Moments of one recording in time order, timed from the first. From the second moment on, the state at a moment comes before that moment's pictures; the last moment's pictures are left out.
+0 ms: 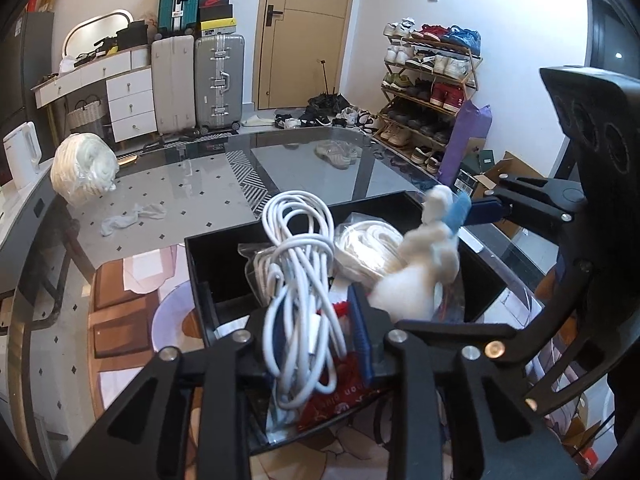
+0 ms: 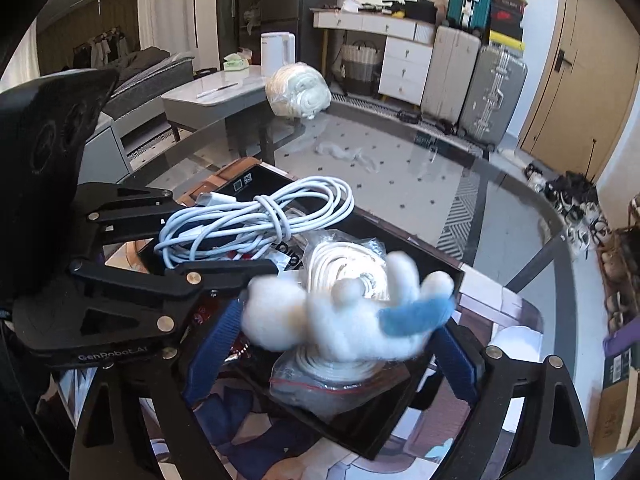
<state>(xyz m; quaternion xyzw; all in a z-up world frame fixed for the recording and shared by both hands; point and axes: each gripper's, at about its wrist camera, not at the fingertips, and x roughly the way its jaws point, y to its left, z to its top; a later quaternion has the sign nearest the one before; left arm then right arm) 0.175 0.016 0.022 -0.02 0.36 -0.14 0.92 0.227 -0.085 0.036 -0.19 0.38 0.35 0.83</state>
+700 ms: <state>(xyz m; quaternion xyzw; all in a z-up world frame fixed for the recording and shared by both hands) 0.105 0.050 0.036 -0.05 0.28 -0.05 0.96 0.162 -0.144 0.063 -0.11 0.29 0.30 0.90</state>
